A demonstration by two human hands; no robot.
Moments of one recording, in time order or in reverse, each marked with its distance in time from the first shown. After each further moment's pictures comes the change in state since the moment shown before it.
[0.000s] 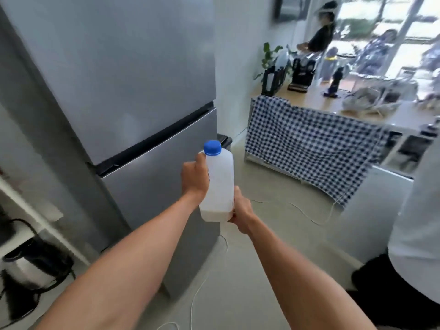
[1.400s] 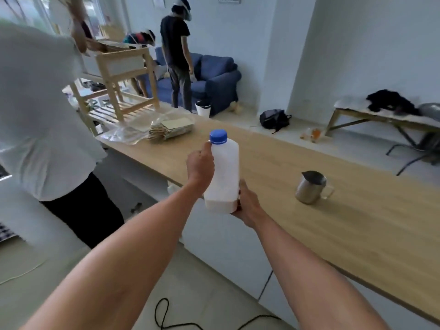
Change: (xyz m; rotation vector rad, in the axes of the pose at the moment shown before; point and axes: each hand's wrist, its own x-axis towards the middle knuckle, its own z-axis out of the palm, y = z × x) left_hand -0.792 0.131 0.297 -0.209 -1.637 0.030; right_hand -0.642 0.299 -0.504 0.826 1.417 -0.275
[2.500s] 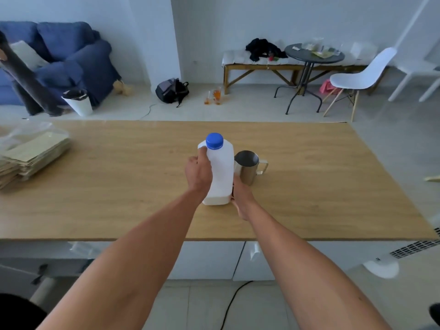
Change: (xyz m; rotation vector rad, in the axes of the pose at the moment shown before) left_hand 0.040 -0.079 0.217 0.110 -0.513 -0.124; right_hand 0.093 -0.015 -0.149 0.073 0.503 0.022
